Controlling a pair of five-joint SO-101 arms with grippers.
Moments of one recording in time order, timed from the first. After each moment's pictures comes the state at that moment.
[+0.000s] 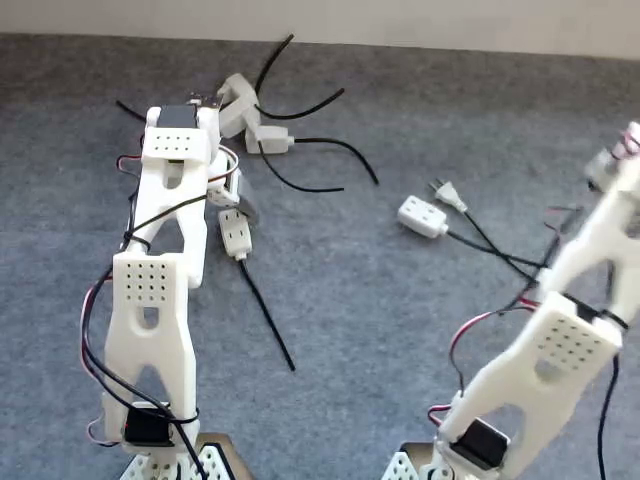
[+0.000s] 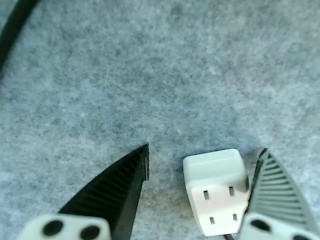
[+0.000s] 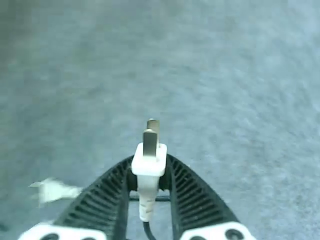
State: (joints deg) left arm -5.3 59.0 -57.8 98.4 3.9; right arm 24.9 38.4 -68.4 97.7 -14.8
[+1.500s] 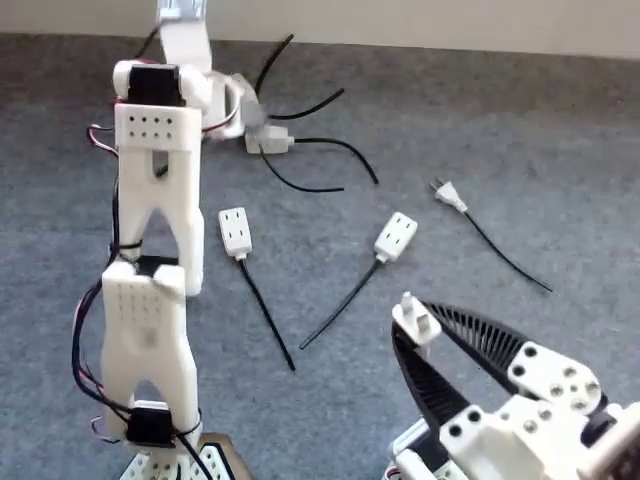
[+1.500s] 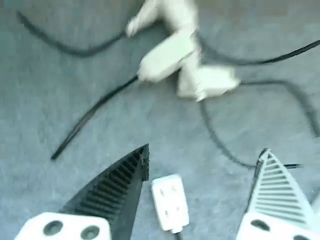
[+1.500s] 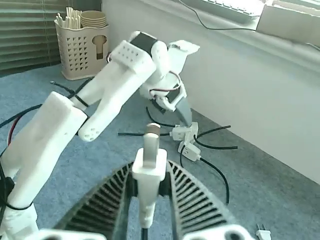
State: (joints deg) left arm -1.8 41.5 -74.2 100.4 7.7; right arm -43.1 -66.8 -9.3 98.9 11.5
